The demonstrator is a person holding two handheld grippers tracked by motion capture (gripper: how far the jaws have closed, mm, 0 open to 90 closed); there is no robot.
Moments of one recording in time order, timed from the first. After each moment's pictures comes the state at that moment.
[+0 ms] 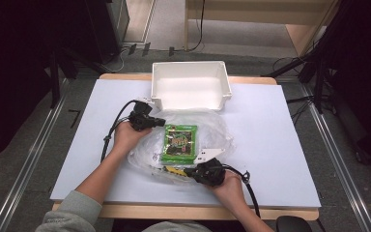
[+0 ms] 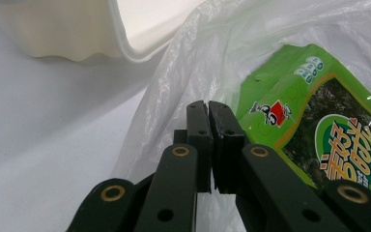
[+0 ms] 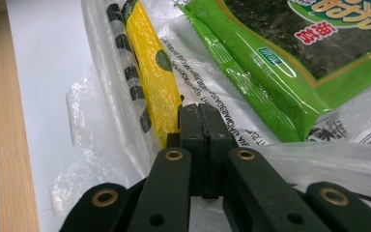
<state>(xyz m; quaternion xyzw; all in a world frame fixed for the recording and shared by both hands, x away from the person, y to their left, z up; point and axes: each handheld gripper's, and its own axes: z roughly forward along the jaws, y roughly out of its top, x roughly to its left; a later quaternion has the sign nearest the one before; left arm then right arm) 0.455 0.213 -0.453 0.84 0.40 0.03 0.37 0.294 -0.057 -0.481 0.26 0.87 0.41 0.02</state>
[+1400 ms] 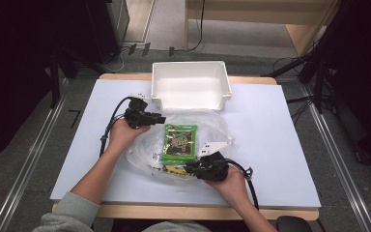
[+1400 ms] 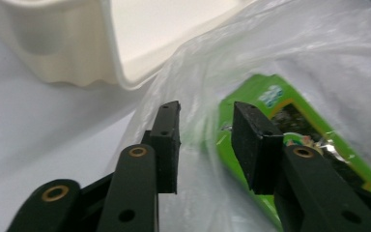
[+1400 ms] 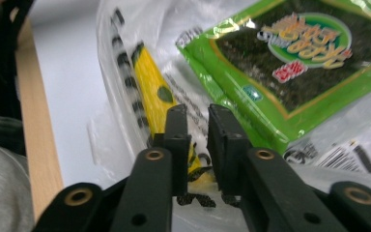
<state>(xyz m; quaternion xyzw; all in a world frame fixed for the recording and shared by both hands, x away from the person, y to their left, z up) 0.448 0.220 -0.427 0.82 0.41 0.02 0.41 0.301 -0.065 -0.455 0.27 0.86 0.44 0.01</state>
